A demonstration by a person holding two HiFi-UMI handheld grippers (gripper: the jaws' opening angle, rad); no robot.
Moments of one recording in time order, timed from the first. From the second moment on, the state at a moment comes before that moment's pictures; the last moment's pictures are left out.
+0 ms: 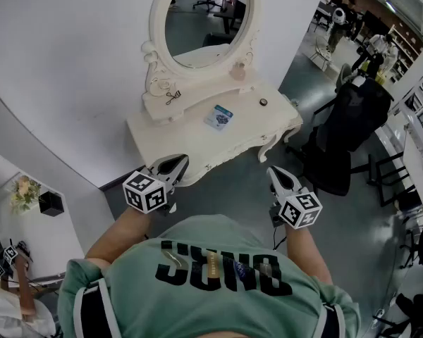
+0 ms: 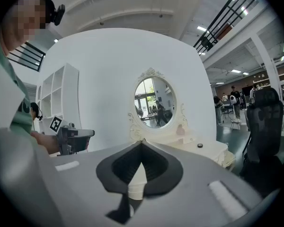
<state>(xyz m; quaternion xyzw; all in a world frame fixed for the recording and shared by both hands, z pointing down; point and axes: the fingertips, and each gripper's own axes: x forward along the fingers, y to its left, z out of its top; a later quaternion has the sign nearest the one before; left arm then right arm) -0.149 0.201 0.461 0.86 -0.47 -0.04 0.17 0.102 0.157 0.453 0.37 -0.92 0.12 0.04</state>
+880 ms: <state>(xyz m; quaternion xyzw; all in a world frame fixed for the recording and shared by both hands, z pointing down) -0.106 0.182 0.457 0.86 -0.48 -0.04 0.16 0.133 0.143 0.451 0.37 -0.92 0.11 0.04</state>
